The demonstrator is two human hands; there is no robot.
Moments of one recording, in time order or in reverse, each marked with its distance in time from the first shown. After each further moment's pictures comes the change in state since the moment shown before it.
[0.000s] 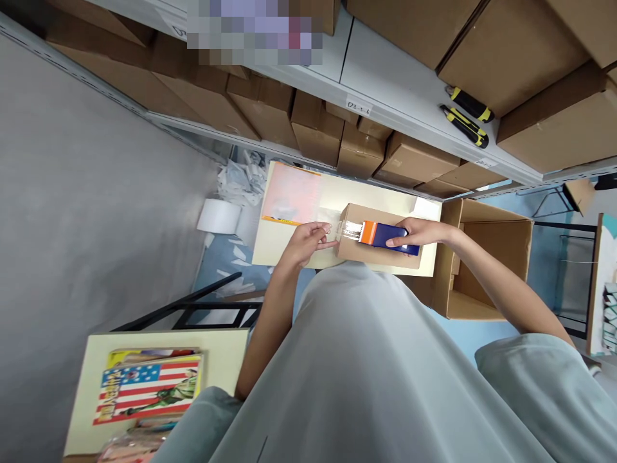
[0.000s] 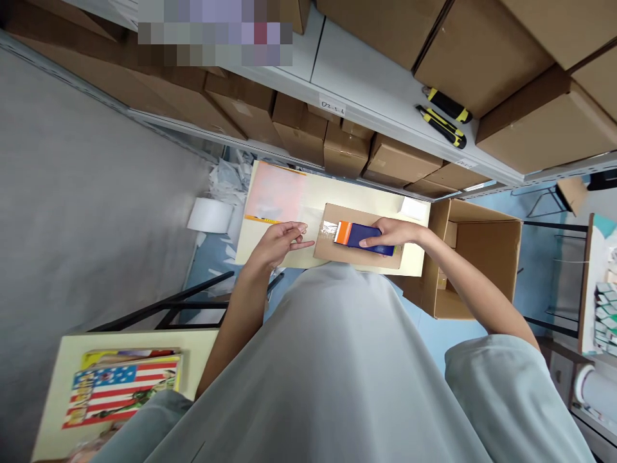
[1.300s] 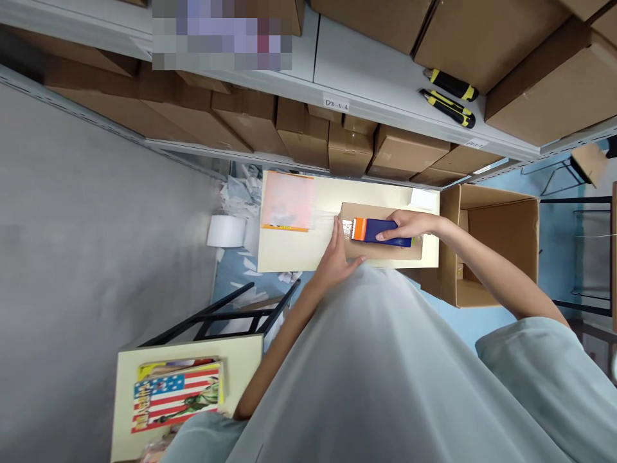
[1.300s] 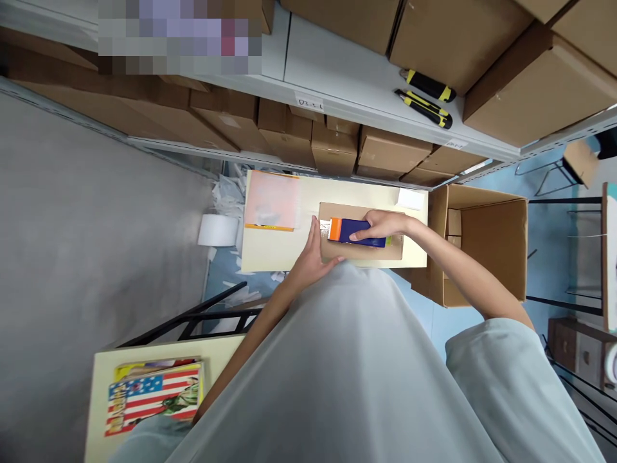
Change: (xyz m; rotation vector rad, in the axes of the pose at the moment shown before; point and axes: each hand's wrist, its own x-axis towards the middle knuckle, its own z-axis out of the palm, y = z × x) left_hand -0.027 -0.060 0.047 0.731 -0.165 0.509; right_hand 0.003 0.004 0.014 0.084 0.060 -0.012
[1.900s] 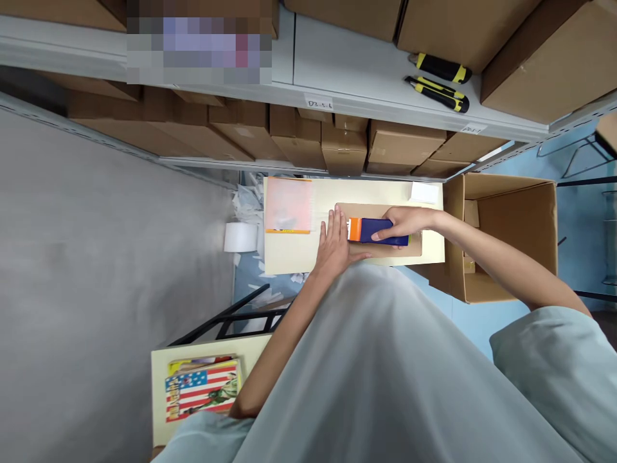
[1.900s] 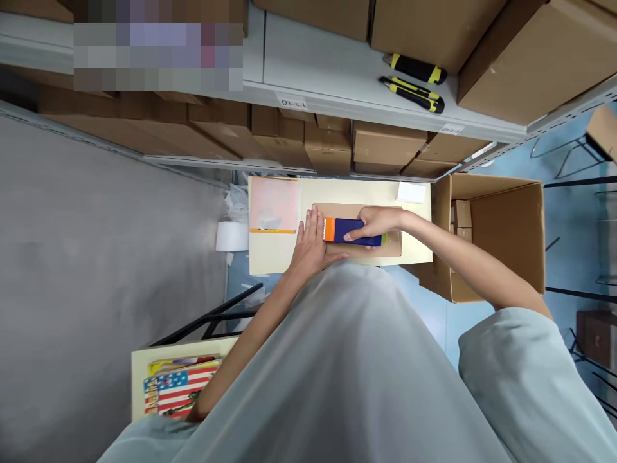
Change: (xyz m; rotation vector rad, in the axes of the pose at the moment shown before) left_hand 0.031 0.003 0.008 0.577 -0.039 0.060; right_hand -0.008 0.000 -0.002 0.004 -0.058 0.003
